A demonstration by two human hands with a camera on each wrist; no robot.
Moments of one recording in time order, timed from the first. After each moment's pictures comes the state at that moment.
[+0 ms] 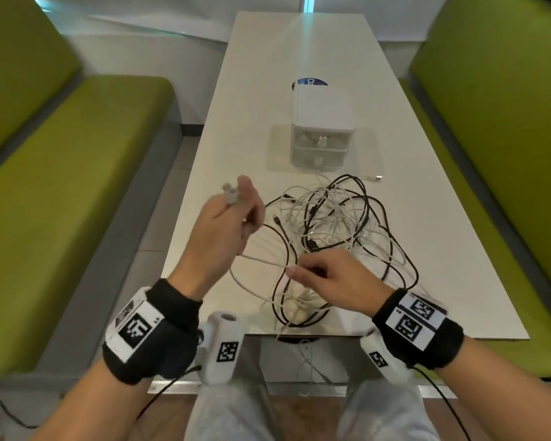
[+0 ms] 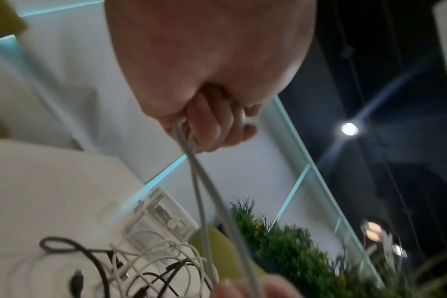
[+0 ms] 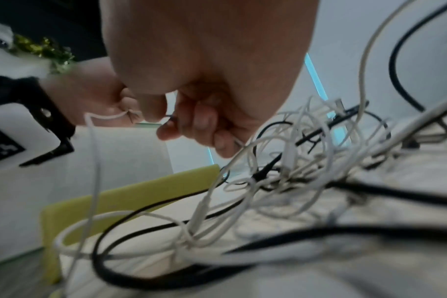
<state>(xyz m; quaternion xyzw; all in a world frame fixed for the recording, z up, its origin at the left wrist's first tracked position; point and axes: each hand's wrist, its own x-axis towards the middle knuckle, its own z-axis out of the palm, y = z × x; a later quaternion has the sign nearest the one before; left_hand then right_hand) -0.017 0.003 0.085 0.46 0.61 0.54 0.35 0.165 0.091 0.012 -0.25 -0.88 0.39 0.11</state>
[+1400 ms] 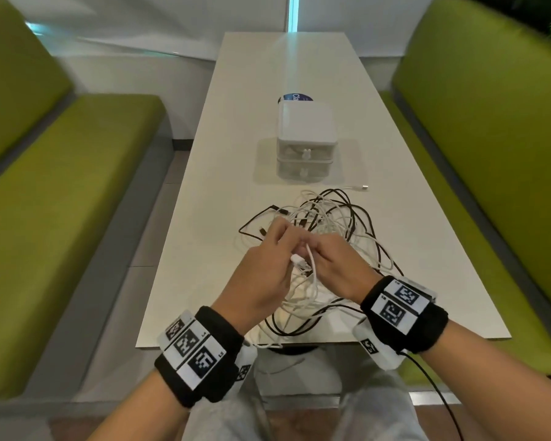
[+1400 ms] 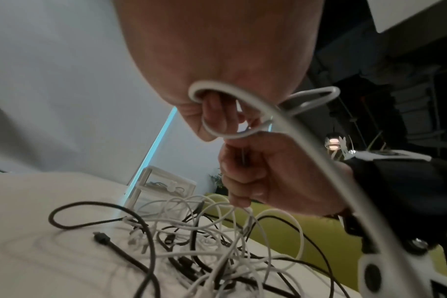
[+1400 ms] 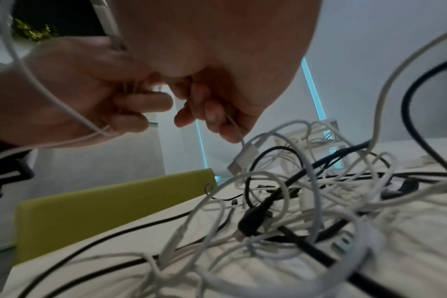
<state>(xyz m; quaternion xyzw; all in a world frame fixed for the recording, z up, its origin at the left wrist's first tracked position) 0.034 0.012 0.051 0.70 0.61 0.35 0.15 0.166 0.111 0.027 -0.25 -0.88 0.35 0.20</state>
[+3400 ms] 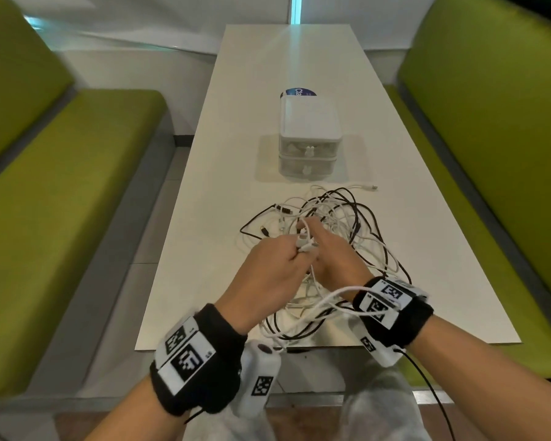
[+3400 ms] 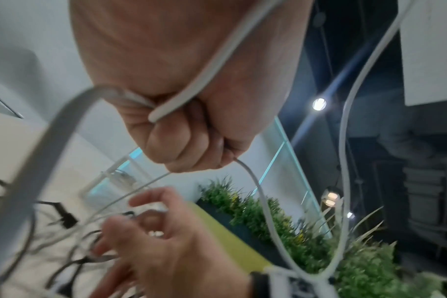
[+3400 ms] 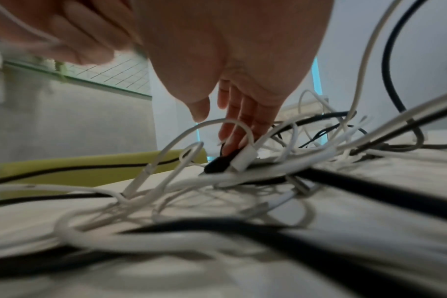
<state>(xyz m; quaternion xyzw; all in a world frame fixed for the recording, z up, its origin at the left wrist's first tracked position) 0.042 0.024 0.070 0.61 0.68 0.31 0.27 0.154 0.123 0.008 -0.37 -0.87 0.30 0.13</state>
